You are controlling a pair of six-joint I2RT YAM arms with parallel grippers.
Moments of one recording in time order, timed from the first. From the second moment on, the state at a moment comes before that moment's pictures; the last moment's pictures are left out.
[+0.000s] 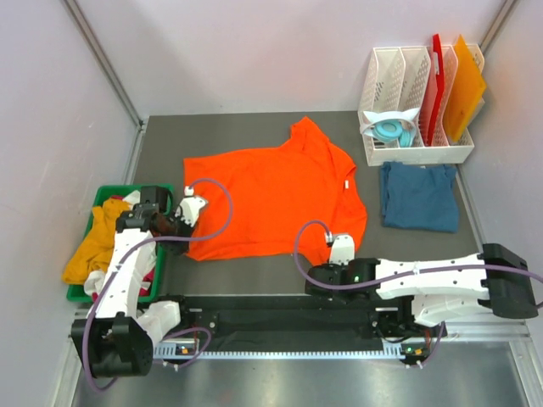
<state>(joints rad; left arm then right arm) 0.05 1.03 0.84 -1.04 0.27 0.58 1.41 1.19 0.73 -0.91 0.56 1.26</state>
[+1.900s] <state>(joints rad) 0.06 1.17 0.76 -0.64 0.00 0.35 0.67 1.32 0.90 -0.43 0.64 0.43</state>
